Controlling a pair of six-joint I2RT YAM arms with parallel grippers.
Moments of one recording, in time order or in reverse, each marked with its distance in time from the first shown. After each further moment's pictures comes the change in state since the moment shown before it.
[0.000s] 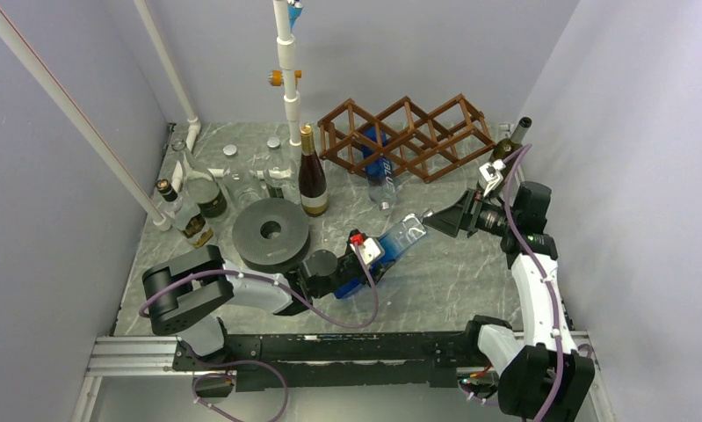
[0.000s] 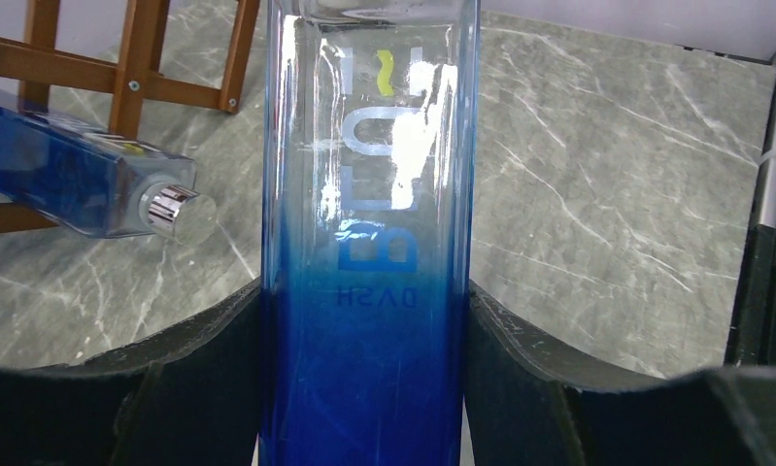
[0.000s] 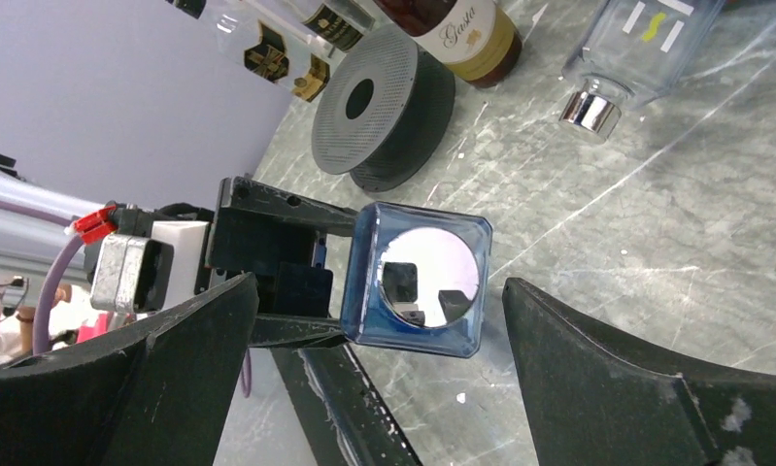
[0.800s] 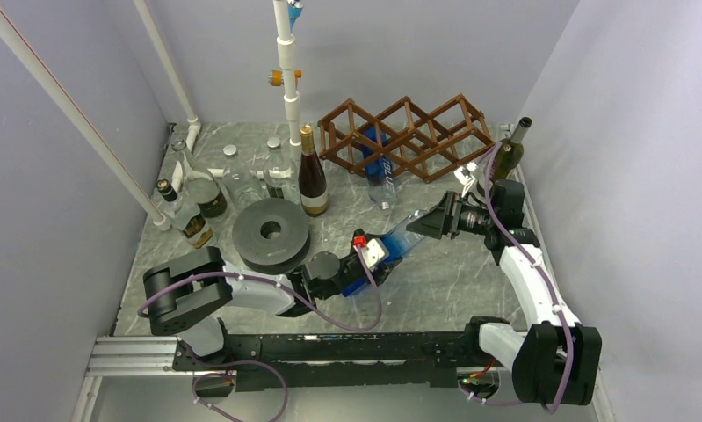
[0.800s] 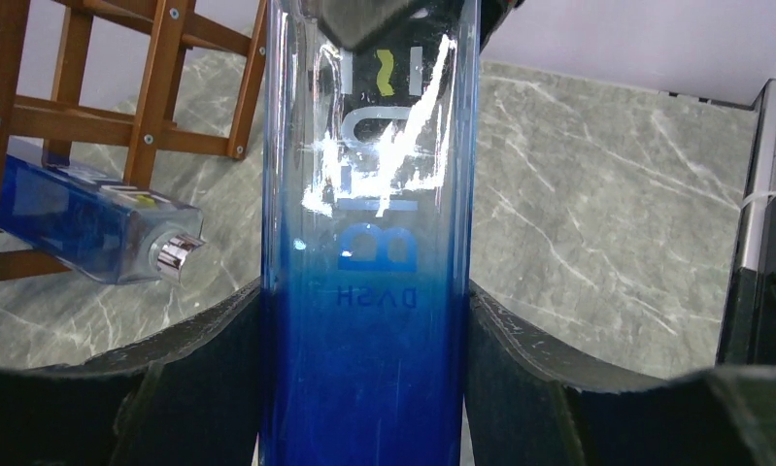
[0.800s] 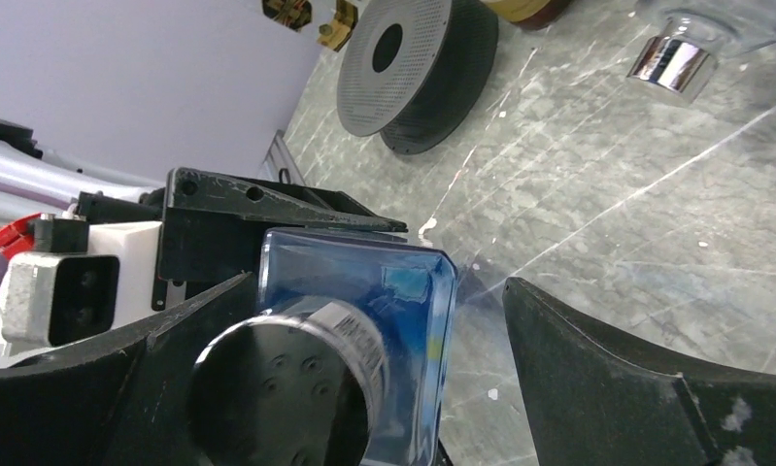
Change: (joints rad) left arm -0.040 -0.001 0.029 0.039 -0.055 0.035; right arm 0.145 0.103 -0.060 0.121 0.022 0.092
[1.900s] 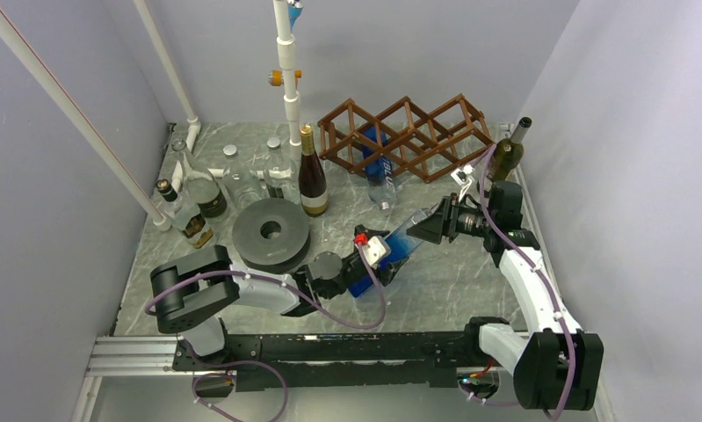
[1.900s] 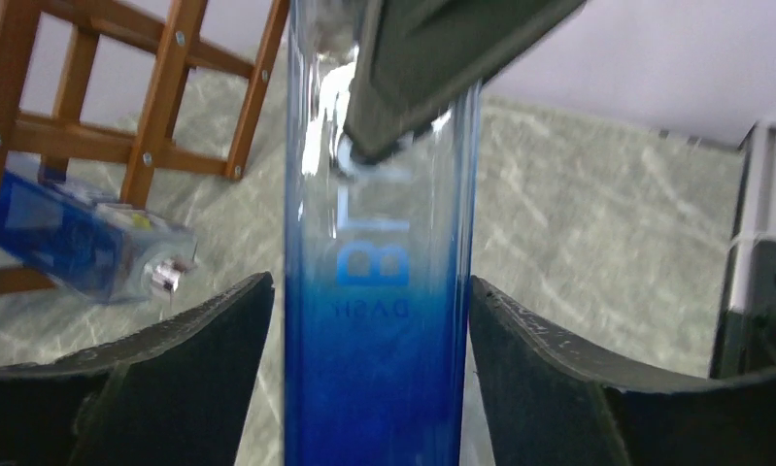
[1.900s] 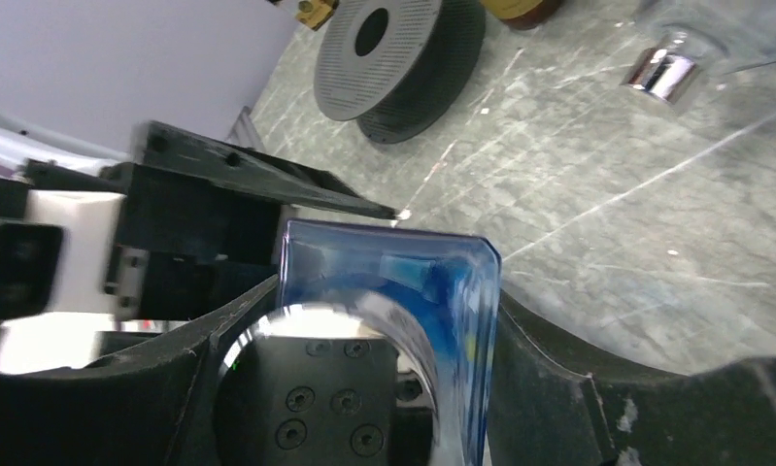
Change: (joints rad) left arm -0.010 0.041 0.030 0.024 -0.025 -0.006; right arm 0.046 -0.024 0.004 -0.037 0.031 -0.103
